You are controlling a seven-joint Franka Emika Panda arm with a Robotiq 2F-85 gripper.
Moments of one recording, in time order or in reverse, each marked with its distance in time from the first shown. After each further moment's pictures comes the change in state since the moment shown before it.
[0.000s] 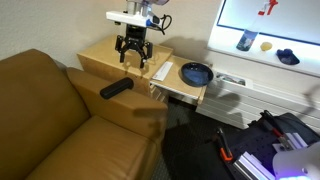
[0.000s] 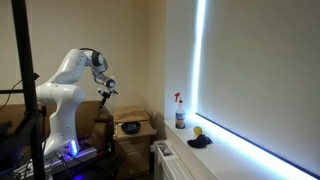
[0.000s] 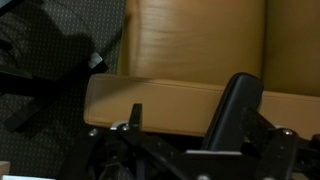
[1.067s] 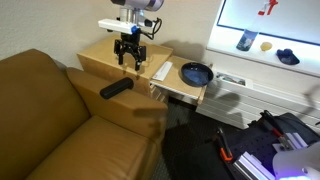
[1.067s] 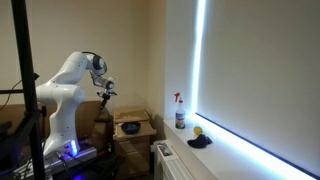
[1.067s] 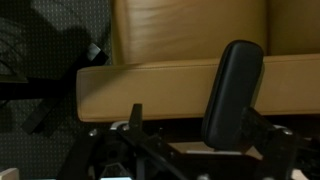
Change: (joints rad) arm 0.029 0.090 0.007 0.095 -0.118 0.054 0.261
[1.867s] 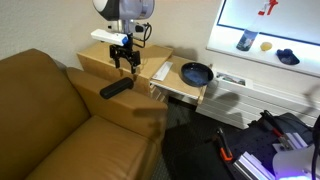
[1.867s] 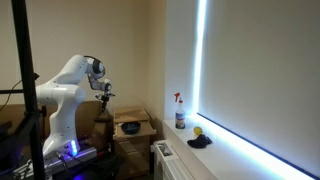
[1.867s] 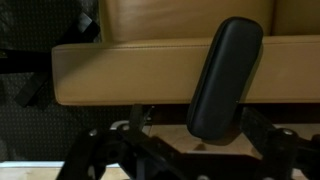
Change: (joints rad) arm 0.061 0.105 -0.012 0.109 -0.169 0.053 0.115
